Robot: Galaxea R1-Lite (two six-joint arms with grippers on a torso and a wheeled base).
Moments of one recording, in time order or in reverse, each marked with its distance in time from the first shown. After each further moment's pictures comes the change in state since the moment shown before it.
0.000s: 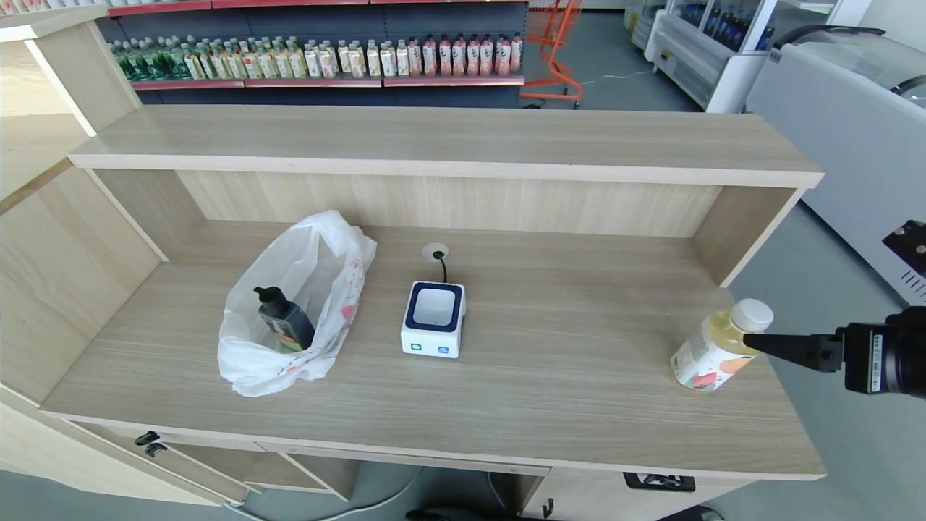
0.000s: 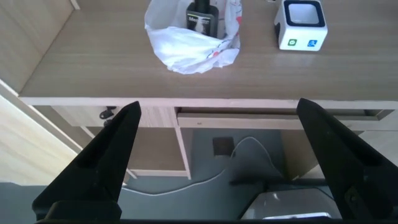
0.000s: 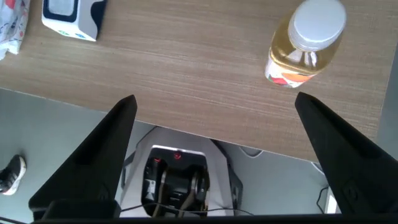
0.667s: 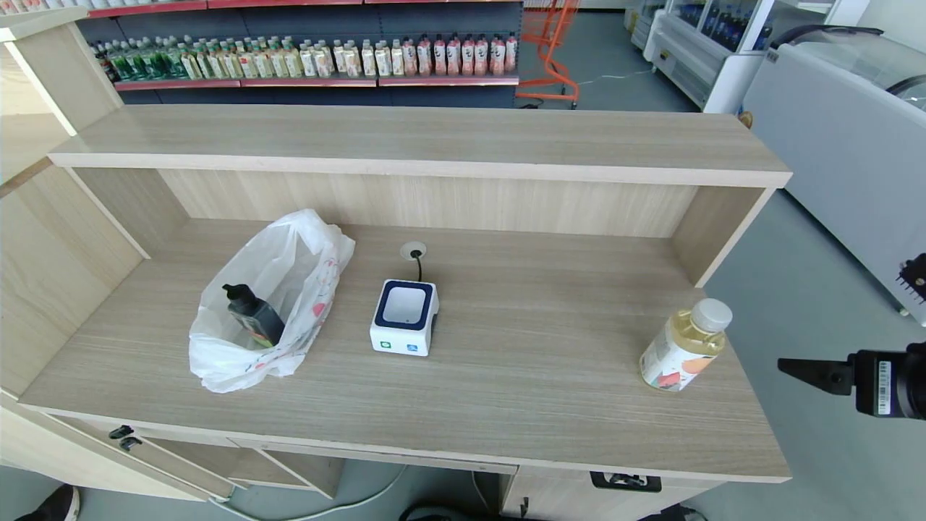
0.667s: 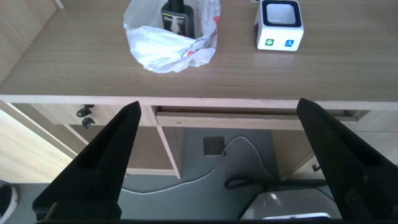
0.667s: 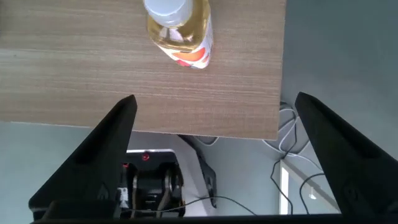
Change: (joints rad) left arm 0.000 0.000 0.000 0.000 0.000 -0.004; right arm -0.016 -0.017 0.076 0.010 -0.274 -0.001
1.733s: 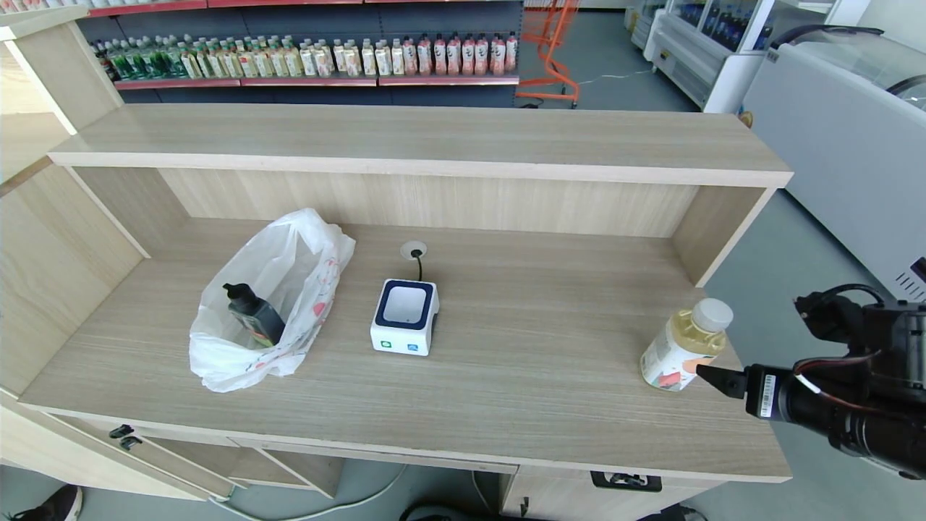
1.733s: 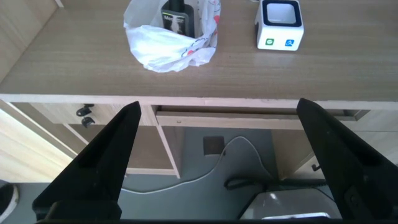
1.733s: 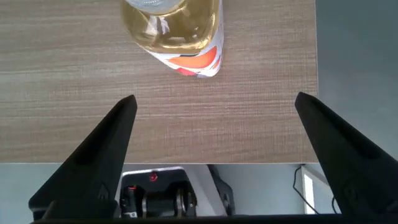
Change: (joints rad) left arm 0.000 0.000 0.000 0.000 0.000 0.000; right arm 0.135 0.307 0.245 -0.617 -0.082 0.146
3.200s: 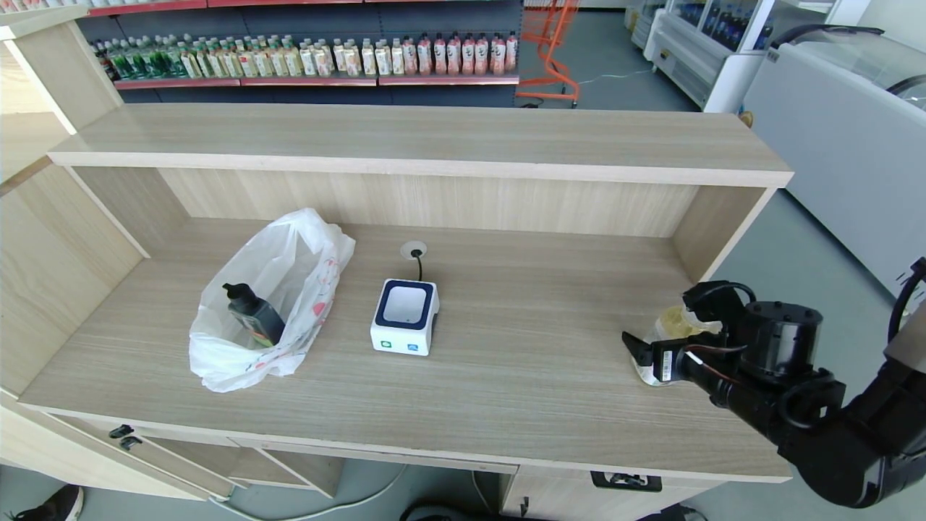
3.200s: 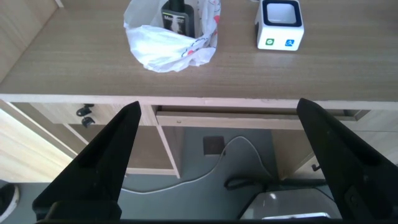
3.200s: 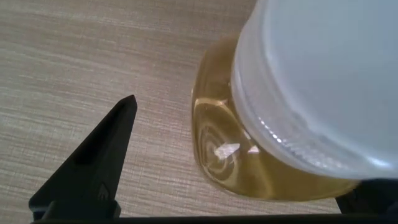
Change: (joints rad) left arm 0.000 0.000 0.000 0.000 0.000 0.000; right arm 0.088 0.486 -0.063 -0.677 -0.026 -0.237
